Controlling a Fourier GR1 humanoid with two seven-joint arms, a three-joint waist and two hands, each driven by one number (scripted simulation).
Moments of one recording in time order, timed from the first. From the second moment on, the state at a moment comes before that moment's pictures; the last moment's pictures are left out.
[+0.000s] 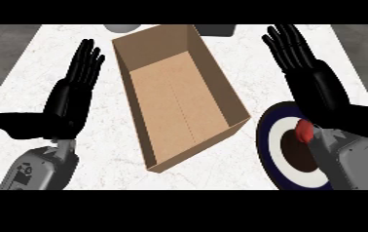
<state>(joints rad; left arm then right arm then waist) -0.26 0.32 -0.20 -1.67 0.27 0.27 0.02 -0.40 -0.38 0.22 -1.69 -0.36 -0.05 -0.05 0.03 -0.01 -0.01</state>
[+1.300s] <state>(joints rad) 0.00 0.46 -0.20 -1.55 0.09 0.30 0.08 0.14 -0.49 -0.11 -1.50 0.16 -0.66 0.00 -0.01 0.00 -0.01</state>
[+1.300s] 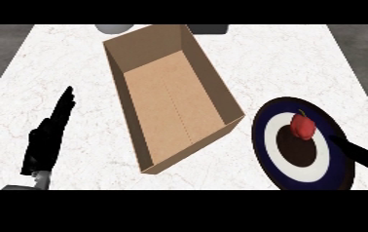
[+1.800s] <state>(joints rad) -0.01 0.44 -0.21 -1.55 0.07 0.29 0.09 0.15 -0.68 0.10 -1.70 0.27 -0.32 0.57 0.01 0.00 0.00</state>
